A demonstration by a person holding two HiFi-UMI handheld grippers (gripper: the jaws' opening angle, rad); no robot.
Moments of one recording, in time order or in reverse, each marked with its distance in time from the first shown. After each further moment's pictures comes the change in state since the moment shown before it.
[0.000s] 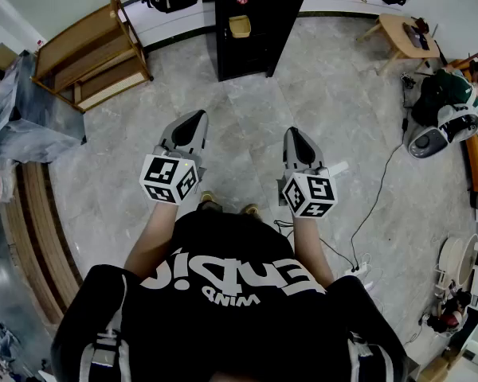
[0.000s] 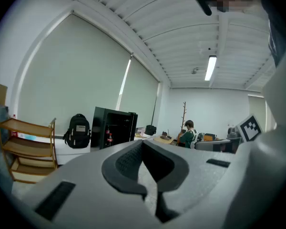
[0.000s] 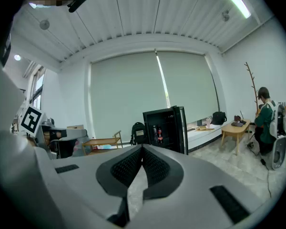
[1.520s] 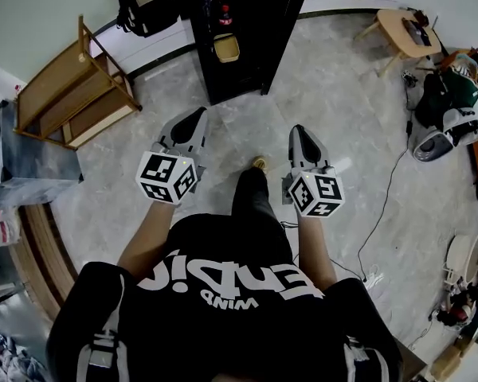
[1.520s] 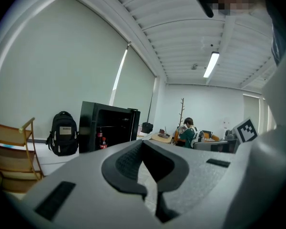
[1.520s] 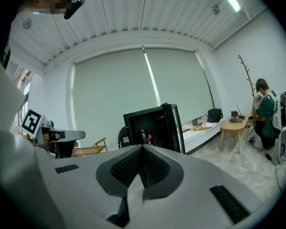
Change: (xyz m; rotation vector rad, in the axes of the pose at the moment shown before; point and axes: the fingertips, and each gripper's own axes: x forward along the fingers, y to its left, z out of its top) left arm 0.219 0.097 0.029 0.016 0.045 -0.103; right arm 0.196 -0.111 0.035 0.076 -0.036 -0.076
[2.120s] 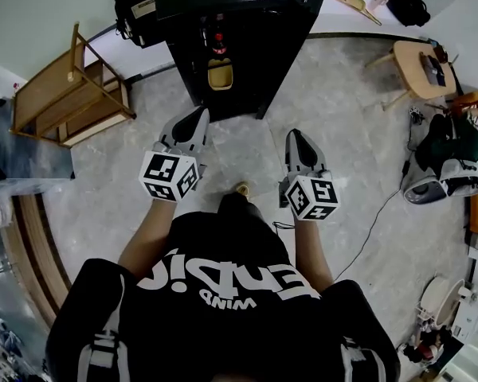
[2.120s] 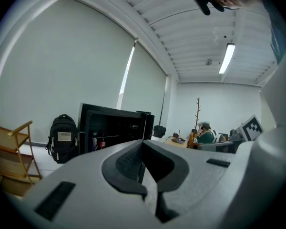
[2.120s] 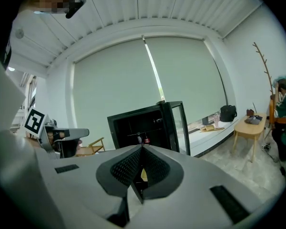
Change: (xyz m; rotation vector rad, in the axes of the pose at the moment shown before) left arm 0.190 0.045 0.047 -0.020 -0.015 0.146; right arm 0.163 -0.118 0.065 -0.018 0.070 0.122
